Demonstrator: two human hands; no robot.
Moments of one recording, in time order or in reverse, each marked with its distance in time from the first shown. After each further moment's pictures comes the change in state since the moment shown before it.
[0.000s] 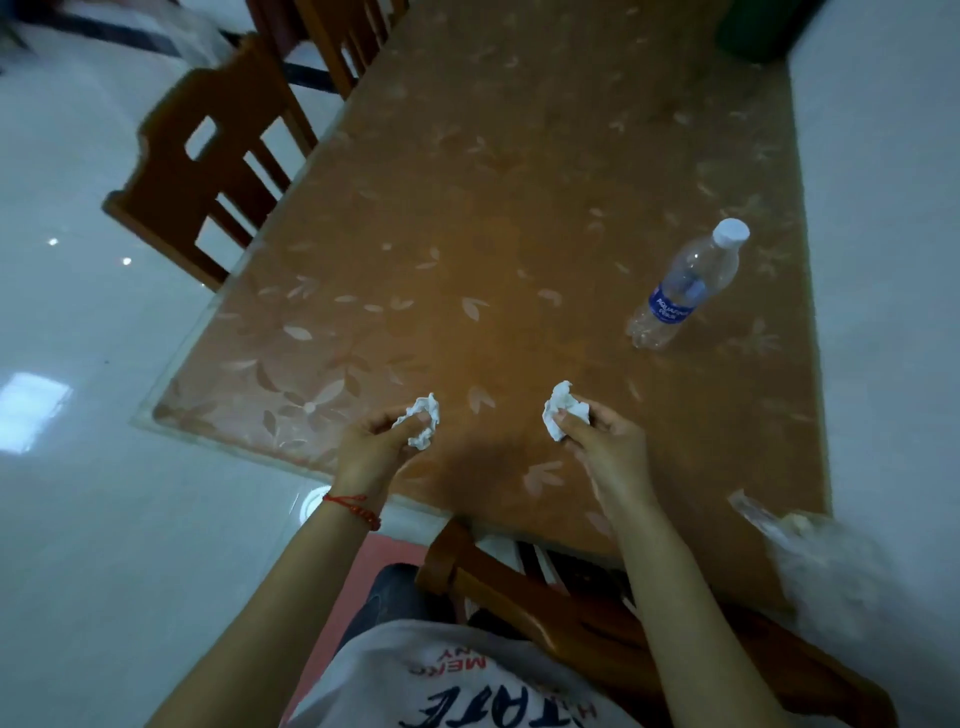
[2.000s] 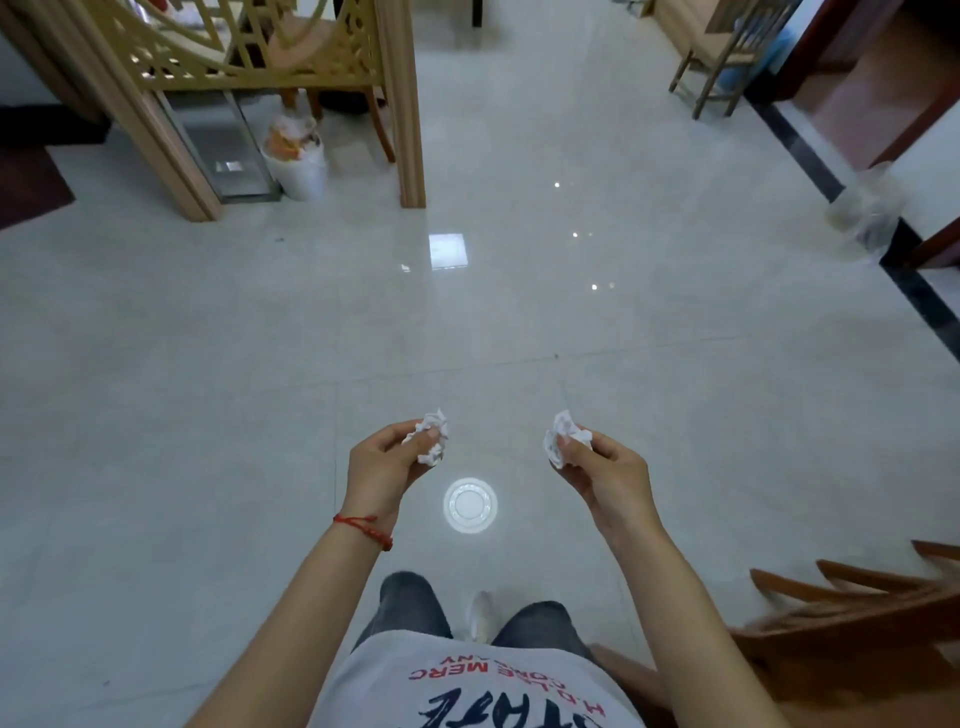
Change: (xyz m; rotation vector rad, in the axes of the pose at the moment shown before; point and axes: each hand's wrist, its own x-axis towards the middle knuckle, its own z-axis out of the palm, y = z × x) left_hand 0.058 0.079 -0.675 -0.679 0.942 0.176; right_hand -0.132 0.072 0.776 -0.401 -1.001 0.131
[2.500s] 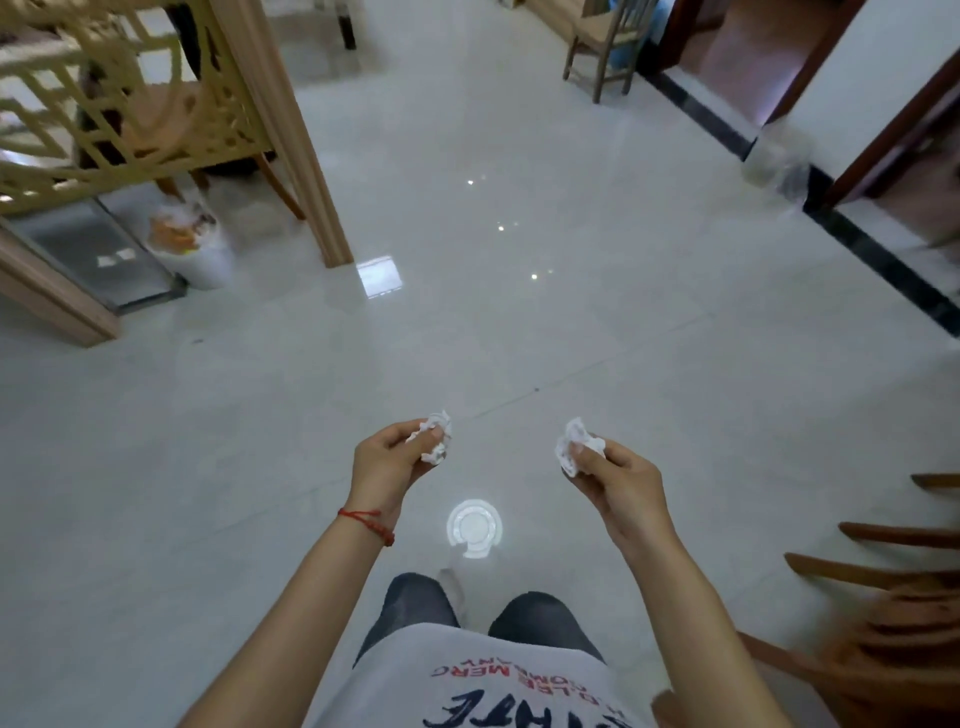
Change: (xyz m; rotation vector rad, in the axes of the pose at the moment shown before) left_hand 0.222 0.113 0.063 0.141 -0.243 -0.054; right_hand 0.147 -0.066 0.086 0.135 0.226 -0.053
